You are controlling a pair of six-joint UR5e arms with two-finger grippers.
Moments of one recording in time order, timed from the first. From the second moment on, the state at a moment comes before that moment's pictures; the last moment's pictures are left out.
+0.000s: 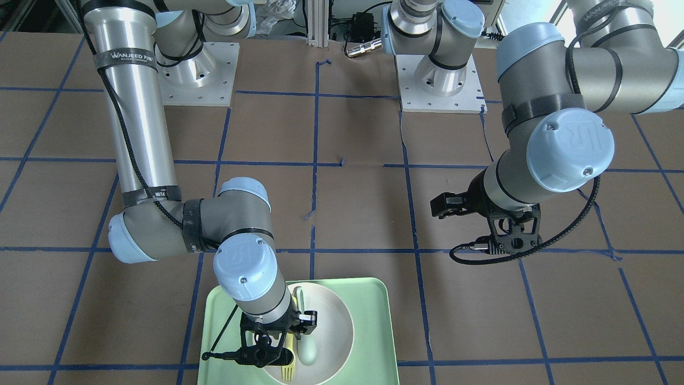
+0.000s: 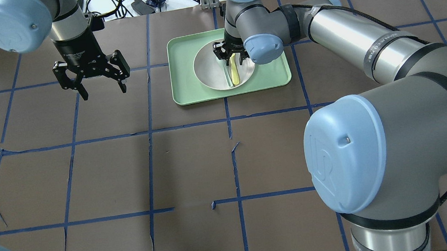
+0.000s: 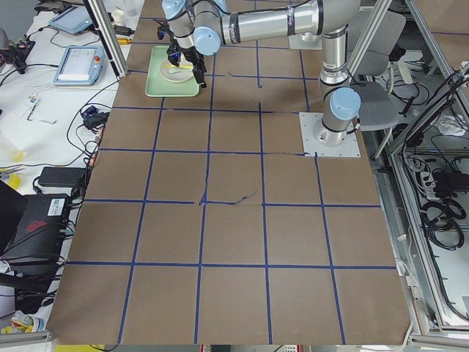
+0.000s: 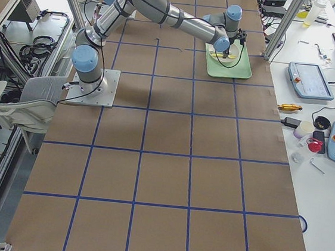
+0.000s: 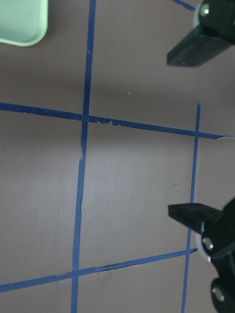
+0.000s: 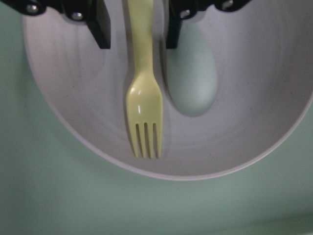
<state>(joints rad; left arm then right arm) -1.53 -1.91 -1.41 -1.64 1.61 -0.05 1.79 -0.78 1.26 -2.21 -1.48 0.27</state>
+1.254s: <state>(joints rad) -1.53 -1.91 -1.42 -1.64 1.61 -0.05 1.79 -0.77 1.26 -2.21 -1.49 0.26</state>
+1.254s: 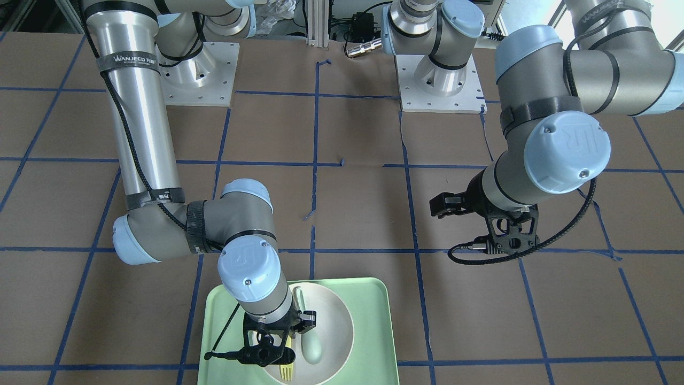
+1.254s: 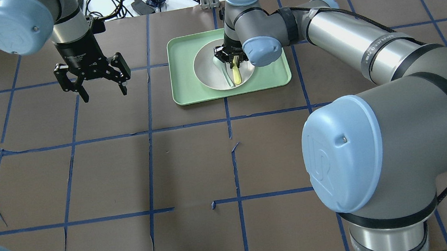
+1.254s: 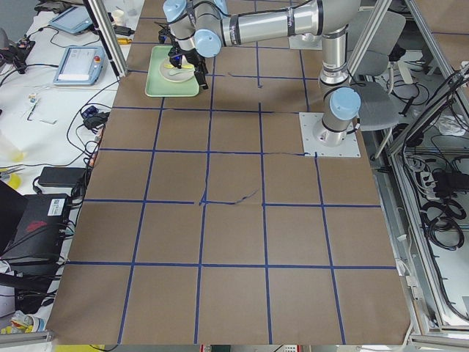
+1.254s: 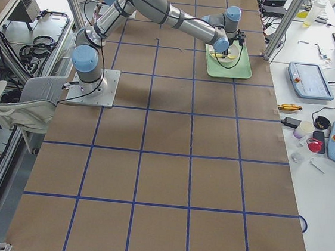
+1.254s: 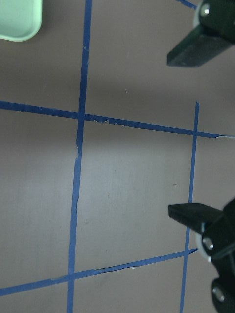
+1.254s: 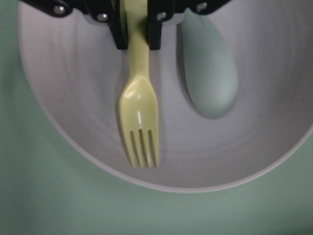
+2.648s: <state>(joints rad) -1.53 -1.91 -1.42 -1.64 1.61 -0.05 1.68 -0.87 1.32 -2.18 -1.48 0.07</state>
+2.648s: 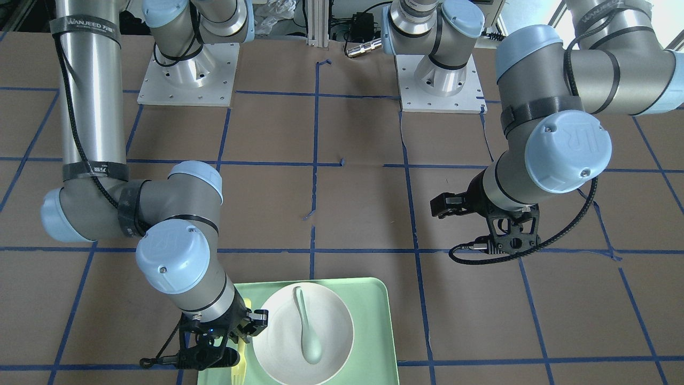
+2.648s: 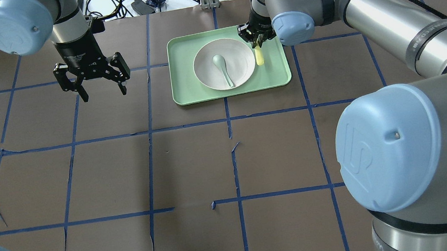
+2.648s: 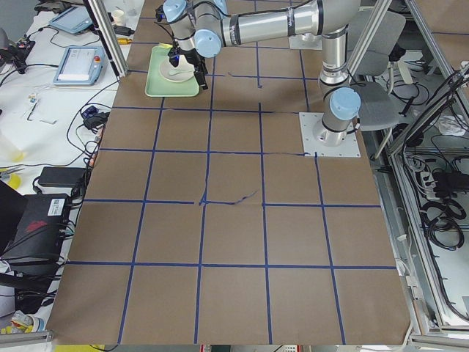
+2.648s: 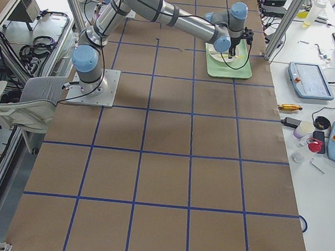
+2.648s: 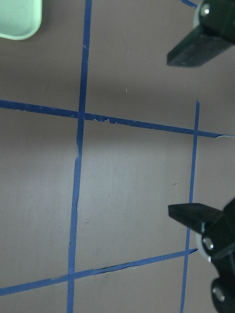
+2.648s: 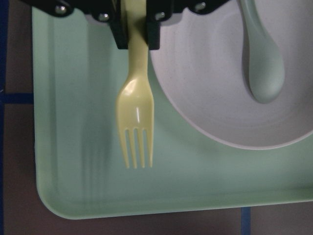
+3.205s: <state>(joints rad) -1.53 -1.91 -1.42 -1.64 1.61 -0.05 1.66 -0.85 1.36 -2.20 -1.44 0.02</state>
